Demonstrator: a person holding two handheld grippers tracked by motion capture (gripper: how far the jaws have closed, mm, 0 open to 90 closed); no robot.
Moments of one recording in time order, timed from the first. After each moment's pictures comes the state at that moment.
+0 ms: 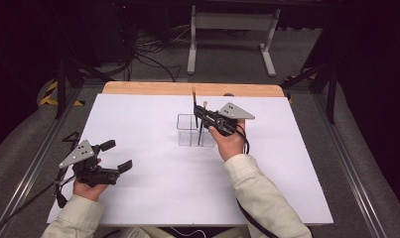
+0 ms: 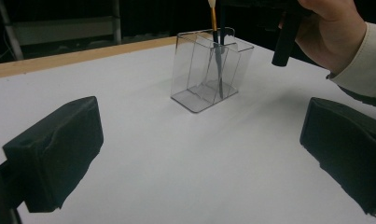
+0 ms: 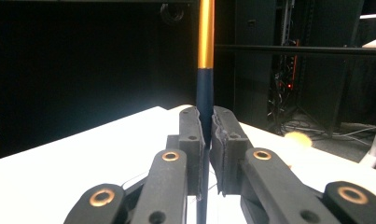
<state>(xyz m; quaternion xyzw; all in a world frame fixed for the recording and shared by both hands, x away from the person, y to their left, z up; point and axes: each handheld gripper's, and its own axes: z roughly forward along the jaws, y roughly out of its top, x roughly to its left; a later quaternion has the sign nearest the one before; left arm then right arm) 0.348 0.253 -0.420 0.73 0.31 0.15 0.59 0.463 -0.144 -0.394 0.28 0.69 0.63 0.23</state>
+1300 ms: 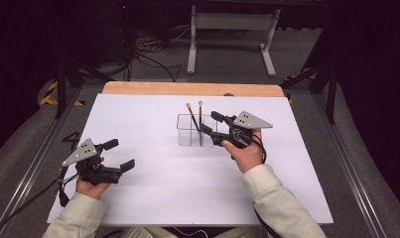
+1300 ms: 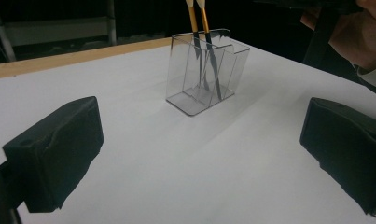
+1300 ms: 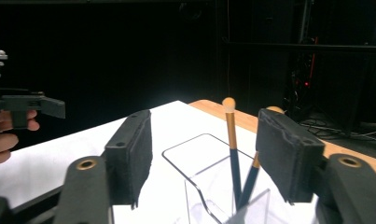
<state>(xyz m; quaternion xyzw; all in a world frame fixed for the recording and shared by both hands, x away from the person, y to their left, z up) 0.353 0.248 -0.421 0.73 0.31 0.15 0.60 0.422 -0.181 -0.380 0.25 0.70 0.64 0.20</state>
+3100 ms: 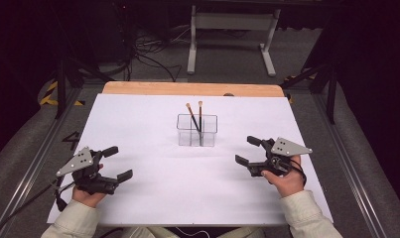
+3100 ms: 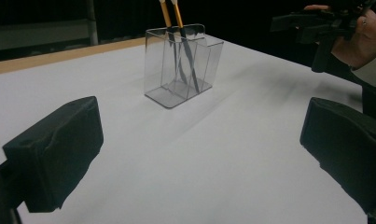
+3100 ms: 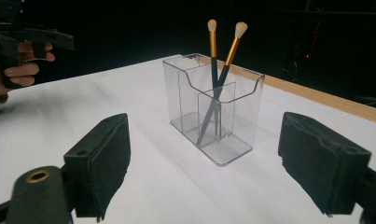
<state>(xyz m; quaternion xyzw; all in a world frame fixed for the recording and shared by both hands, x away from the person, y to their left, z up) 0.335 0.253 -0.427 0.74 0.28 0.13 0.60 0.366 -0.276 -0.412 0.25 0.74 0.59 0.19</state>
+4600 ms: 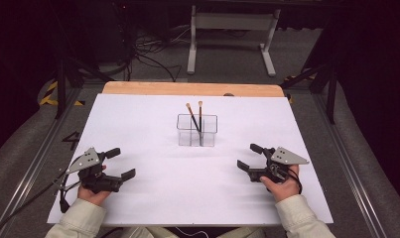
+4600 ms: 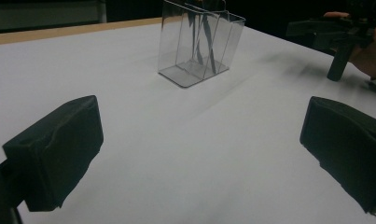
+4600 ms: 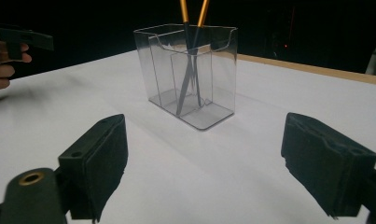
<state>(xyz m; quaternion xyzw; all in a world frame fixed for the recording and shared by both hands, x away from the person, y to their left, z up) 0.346 0.251 -0.448 0.74 0.31 0.13 0.58 0.364 -0.287 -0.457 0.29 0.72 0.59 0.20</state>
